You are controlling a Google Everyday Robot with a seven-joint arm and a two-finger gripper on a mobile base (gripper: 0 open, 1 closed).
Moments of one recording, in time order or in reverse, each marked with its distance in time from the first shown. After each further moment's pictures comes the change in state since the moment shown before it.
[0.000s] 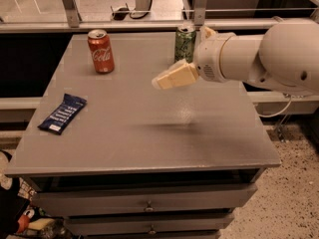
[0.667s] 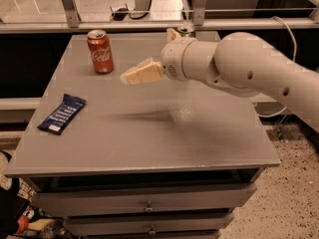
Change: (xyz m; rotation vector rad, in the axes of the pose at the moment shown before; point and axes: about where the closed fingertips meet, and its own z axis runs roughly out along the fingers) arm -0.028 0.031 0.081 -0.080 -0.146 0.043
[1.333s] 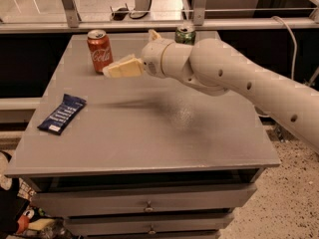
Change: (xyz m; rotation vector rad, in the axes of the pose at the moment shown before) arm -0.004 0.002 0.067 -0.038 -0.101 0.083
